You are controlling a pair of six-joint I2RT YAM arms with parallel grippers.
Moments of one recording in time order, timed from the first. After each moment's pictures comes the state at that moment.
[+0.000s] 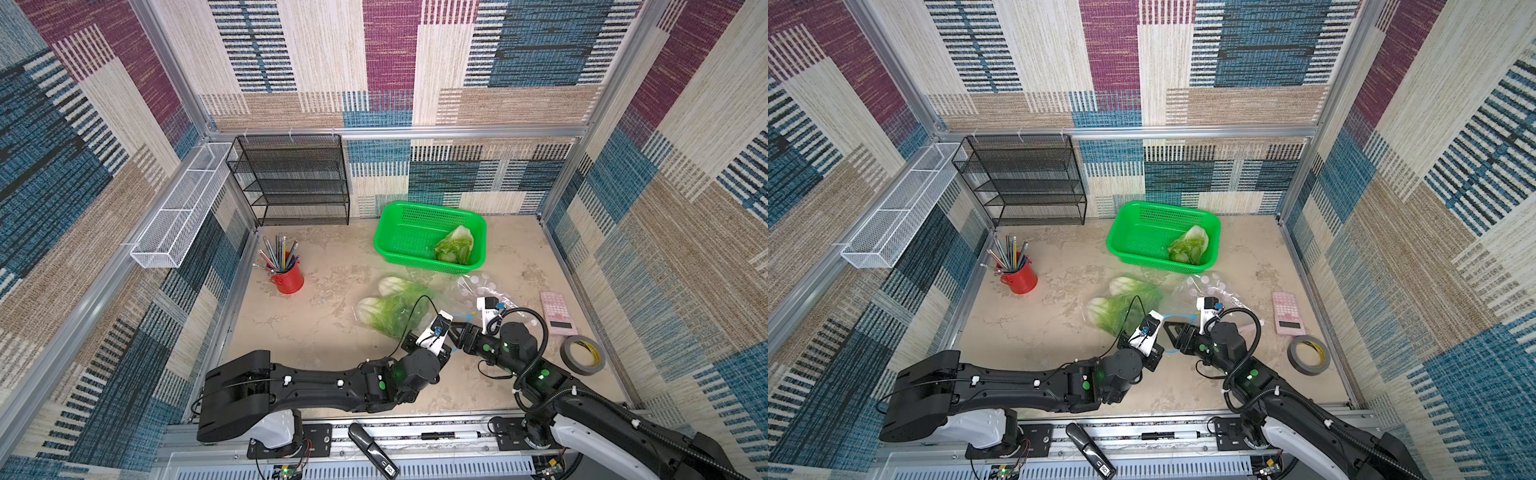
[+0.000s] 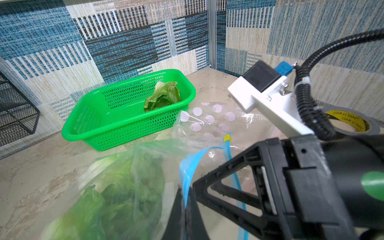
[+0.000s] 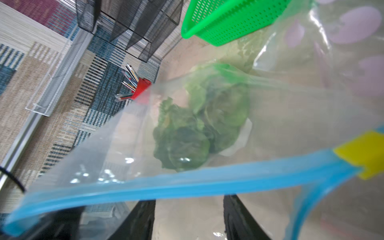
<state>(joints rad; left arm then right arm) -1.37 1.47 0.77 0.43 -0.81 -0.07 0.65 0.73 0.25 0.19 -0.16 0.90</state>
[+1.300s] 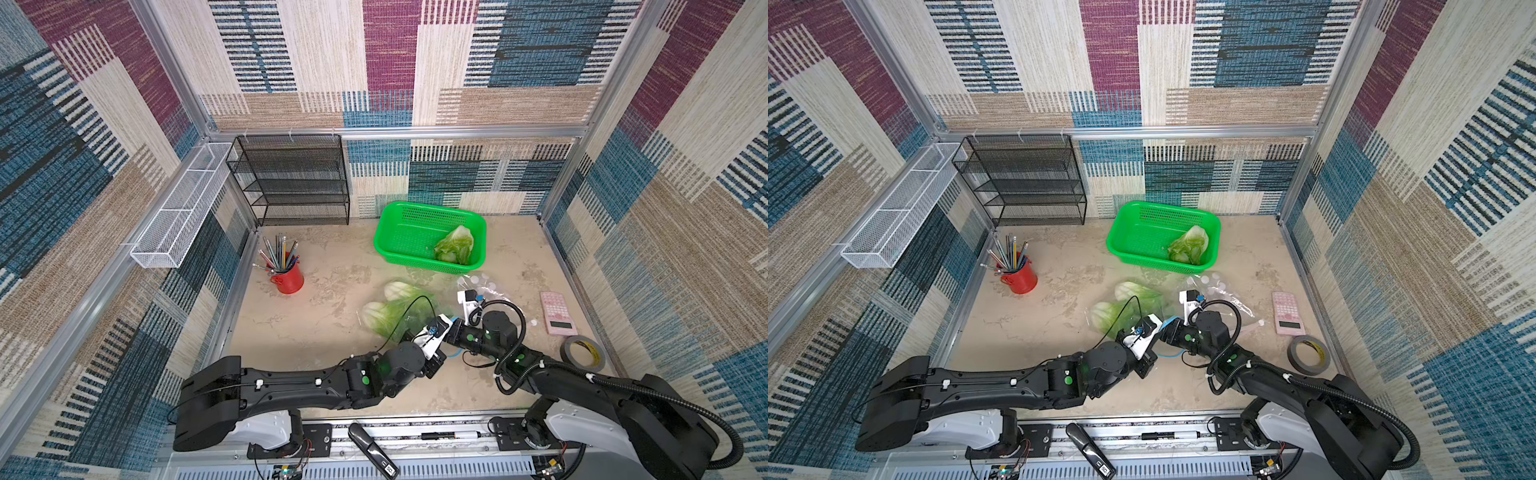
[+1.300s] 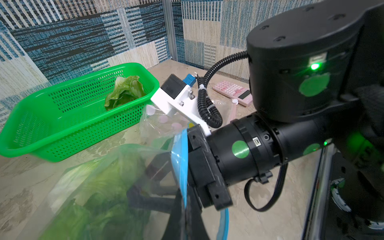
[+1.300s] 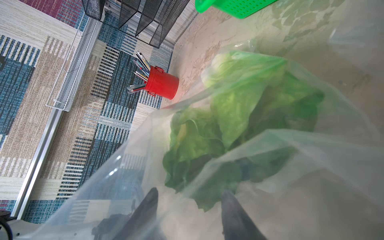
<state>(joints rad) -1.32 1.33 0.73 0.29 -0.49 -0.08 0.65 1.11 0.29 0.52 -0.29 1.00</state>
